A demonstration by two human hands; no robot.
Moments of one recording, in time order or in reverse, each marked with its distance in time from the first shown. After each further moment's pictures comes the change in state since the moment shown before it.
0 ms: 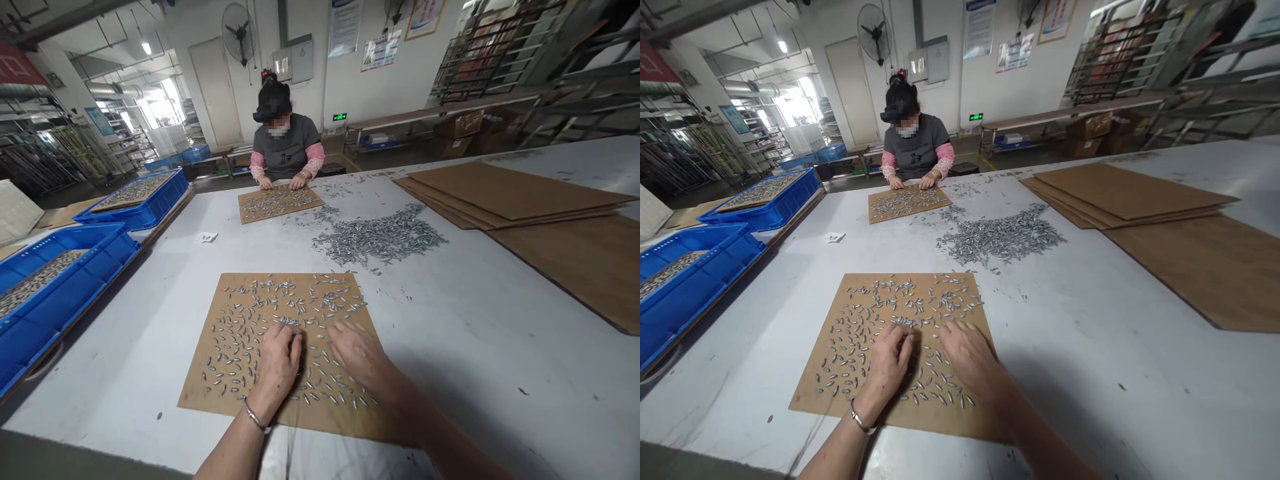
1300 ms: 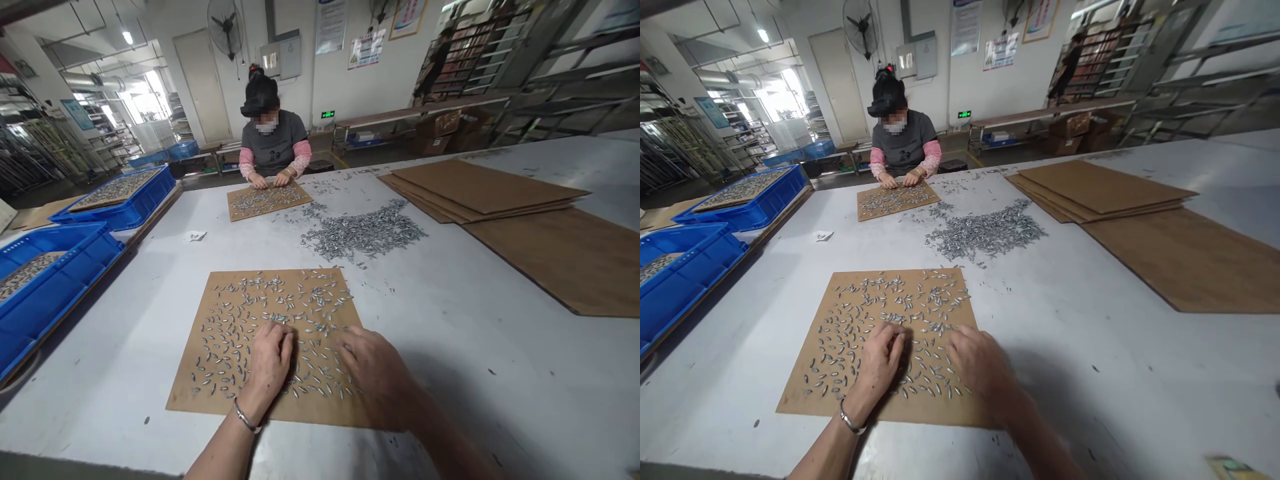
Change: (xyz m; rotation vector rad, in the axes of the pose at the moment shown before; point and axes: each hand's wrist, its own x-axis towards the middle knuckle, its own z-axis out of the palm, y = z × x) left_hand -0.001 0.003 0.000 0.002 -0.032 0.037; right_hand -0.041 0.013 -0.016 0.170 0.091 0.130
